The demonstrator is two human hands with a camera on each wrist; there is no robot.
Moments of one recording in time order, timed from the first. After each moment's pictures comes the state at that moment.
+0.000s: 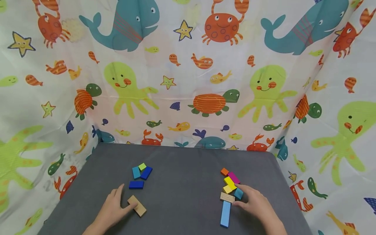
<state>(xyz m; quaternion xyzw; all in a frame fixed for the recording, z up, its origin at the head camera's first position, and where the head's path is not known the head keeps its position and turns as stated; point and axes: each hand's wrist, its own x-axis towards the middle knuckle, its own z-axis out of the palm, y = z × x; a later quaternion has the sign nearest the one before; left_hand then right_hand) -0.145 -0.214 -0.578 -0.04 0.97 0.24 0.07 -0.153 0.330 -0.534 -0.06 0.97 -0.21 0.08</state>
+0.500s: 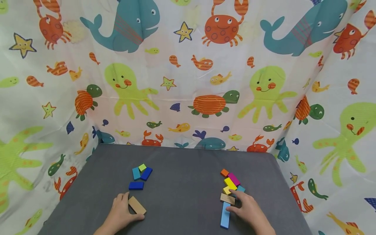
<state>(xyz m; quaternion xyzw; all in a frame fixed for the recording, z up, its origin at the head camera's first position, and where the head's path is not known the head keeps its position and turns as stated) -0.142 -0.188 -0.584 -0.05 0.96 0.26 0.12 -0.149 0.310 -0.562 -0.06 0.96 -0.28 0.07</state>
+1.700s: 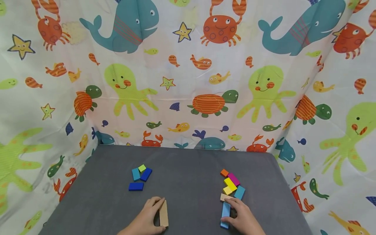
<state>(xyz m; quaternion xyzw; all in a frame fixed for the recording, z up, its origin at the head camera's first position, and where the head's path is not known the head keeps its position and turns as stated) -0.132 -0.112 -0.589 0.21 0.90 0.34 0.18 -0.130 0.296 -0.579 -0.03 0.93 -0.33 0.15</state>
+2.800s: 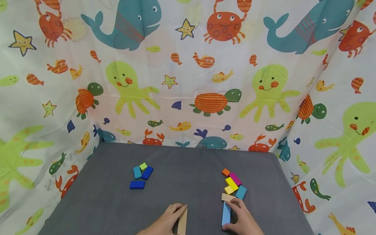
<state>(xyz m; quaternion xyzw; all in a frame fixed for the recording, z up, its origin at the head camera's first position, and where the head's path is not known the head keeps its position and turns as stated) -0.127 -0.062 -0.608 0.35 0.85 0.35 0.19 -0.125 0.294 -0.584 -0.03 0.93 -0.32 0.19</state>
